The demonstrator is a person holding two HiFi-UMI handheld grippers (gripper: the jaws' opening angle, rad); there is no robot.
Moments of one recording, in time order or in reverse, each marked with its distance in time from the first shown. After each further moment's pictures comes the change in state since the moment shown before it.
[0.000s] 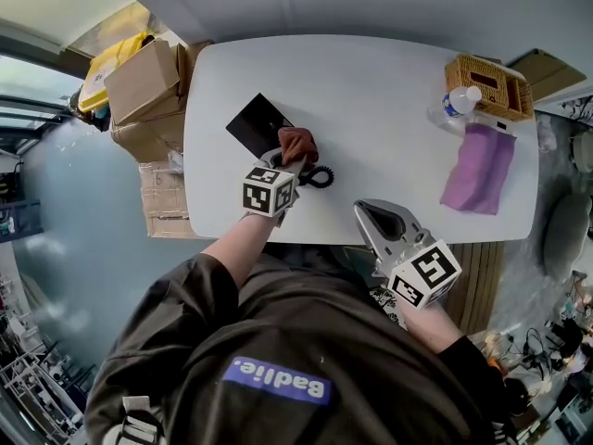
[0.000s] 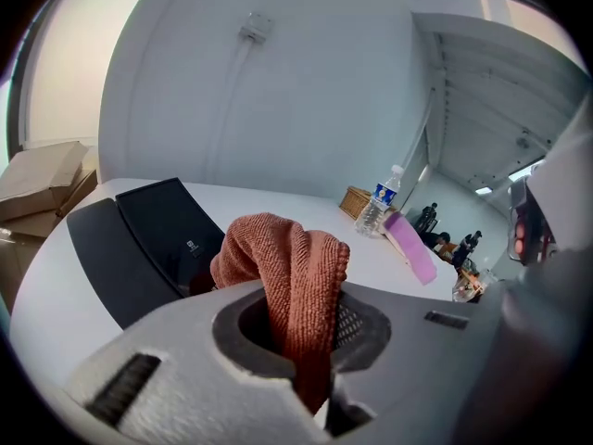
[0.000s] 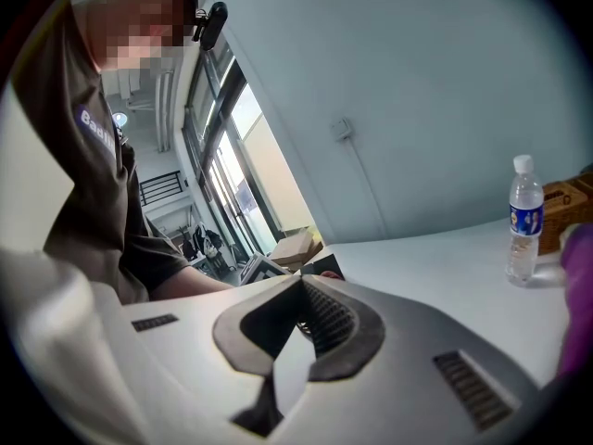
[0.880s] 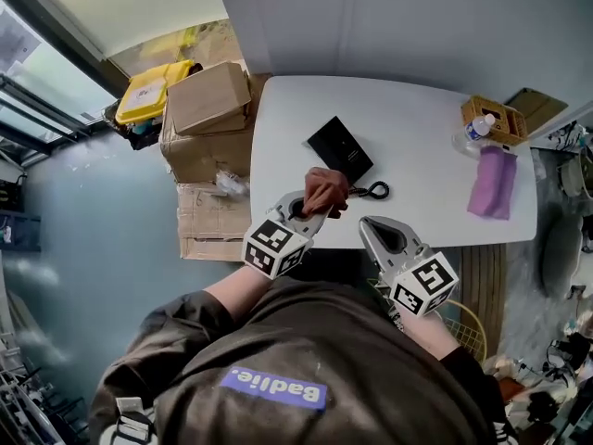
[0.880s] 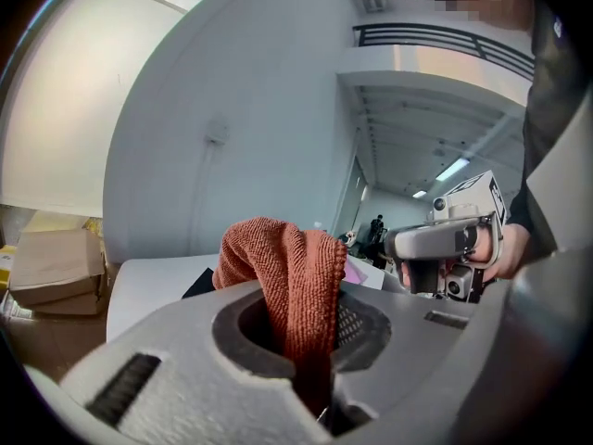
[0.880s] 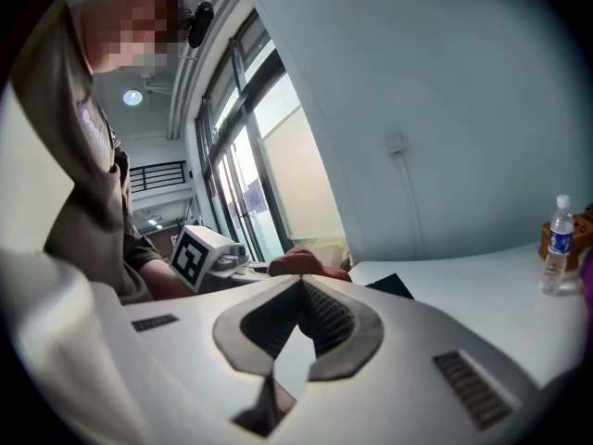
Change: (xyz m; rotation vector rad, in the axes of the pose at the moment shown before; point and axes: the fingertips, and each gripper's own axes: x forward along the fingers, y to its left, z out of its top) left arm -0.247 -0.028 0.032 0.244 -0.235 -0.256; right arm 0.073 0.178 0.013 -0.103 -0.066 -0.057
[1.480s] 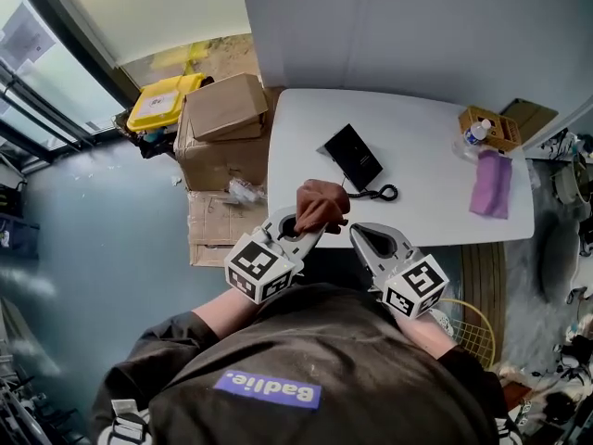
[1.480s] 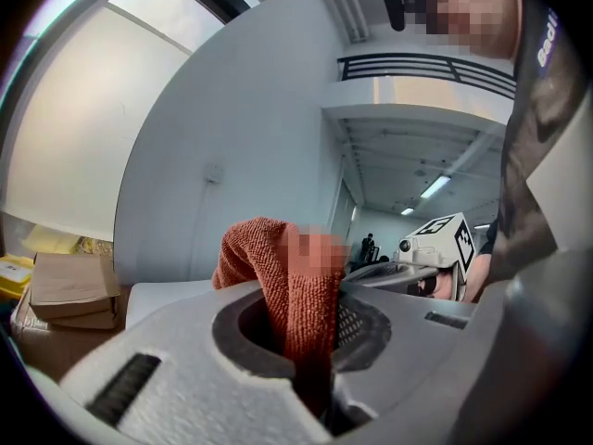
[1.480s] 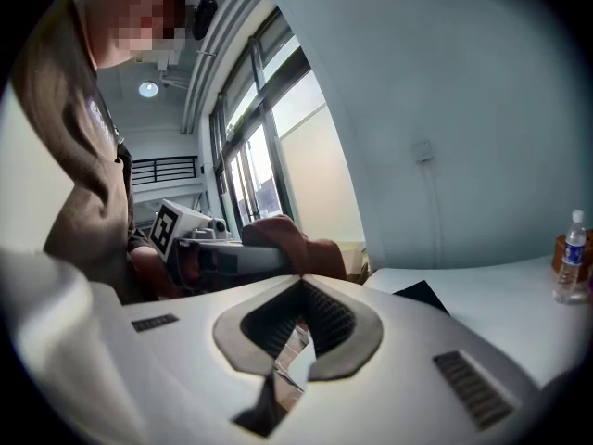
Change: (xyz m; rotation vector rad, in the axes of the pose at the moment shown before) left arm -0.109 -0.033 0.041 0.034 -0.151 -0.046; right arm 0.017 0.081 0.002 -0.073 -0.019 0.031
